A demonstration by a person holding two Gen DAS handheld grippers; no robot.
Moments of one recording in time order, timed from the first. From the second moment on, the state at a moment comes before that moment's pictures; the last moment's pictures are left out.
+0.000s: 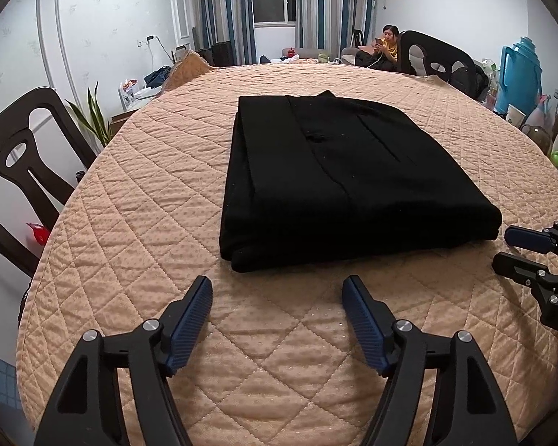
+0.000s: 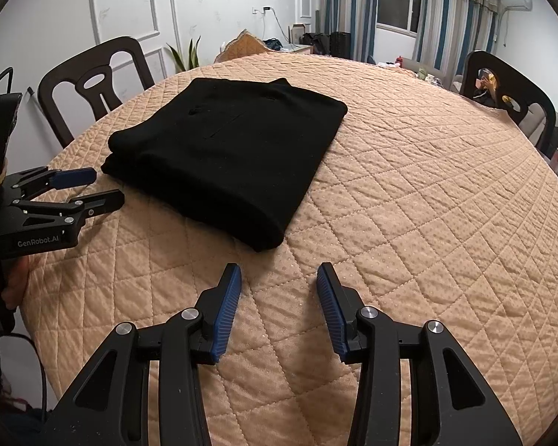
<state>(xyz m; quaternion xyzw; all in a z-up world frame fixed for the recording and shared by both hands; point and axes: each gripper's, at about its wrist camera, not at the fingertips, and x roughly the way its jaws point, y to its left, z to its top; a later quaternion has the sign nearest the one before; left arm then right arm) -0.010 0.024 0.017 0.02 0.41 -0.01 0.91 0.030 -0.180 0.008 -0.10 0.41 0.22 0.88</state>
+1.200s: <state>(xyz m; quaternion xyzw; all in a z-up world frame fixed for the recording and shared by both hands) -0.009 0.026 0.018 0.01 0.42 -0.01 0.91 0.030 -0.180 0.008 -0.10 0.41 0.21 0.88</state>
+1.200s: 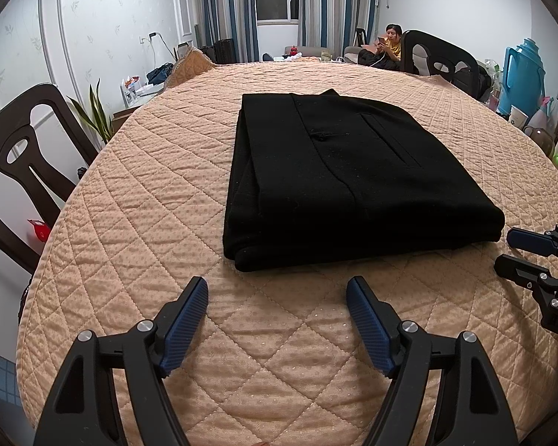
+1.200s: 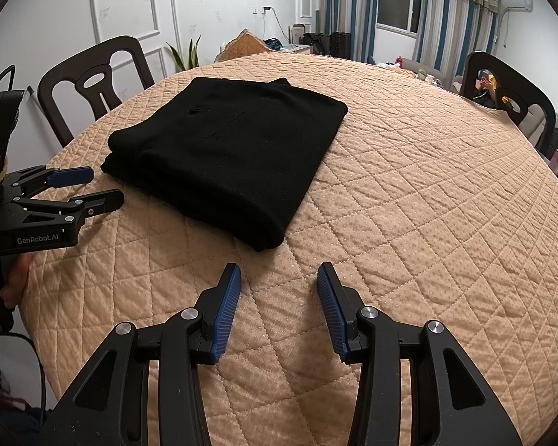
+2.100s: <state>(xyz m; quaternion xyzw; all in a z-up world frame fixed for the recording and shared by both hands) -0.008 0.028 0.016 0.01 0.42 0.00 0.91 0.030 -0.180 0.008 -0.10 0.41 0.21 0.88</state>
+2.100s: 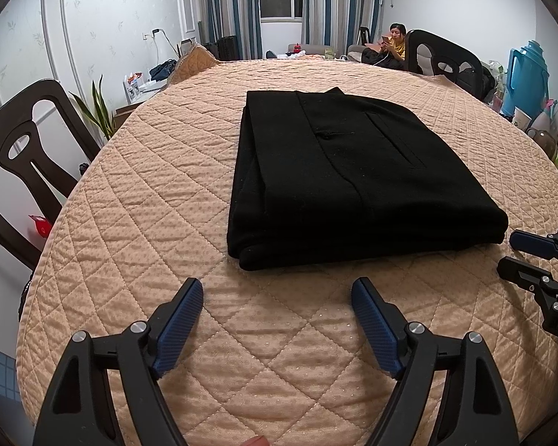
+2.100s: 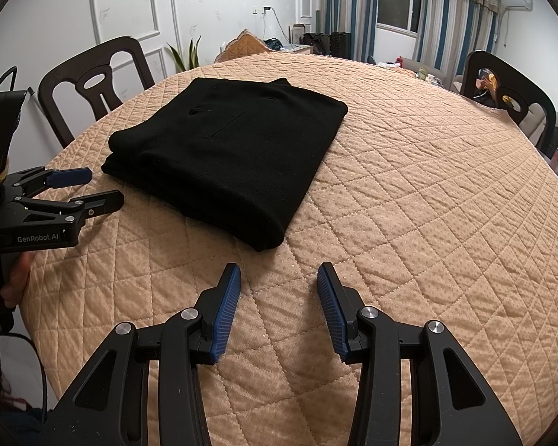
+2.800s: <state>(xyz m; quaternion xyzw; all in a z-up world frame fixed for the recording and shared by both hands) -0.008 0.029 0.015 0.01 0.42 0.00 0.91 0.030 -0.180 0.008 -0.10 0.41 0.21 0.88</state>
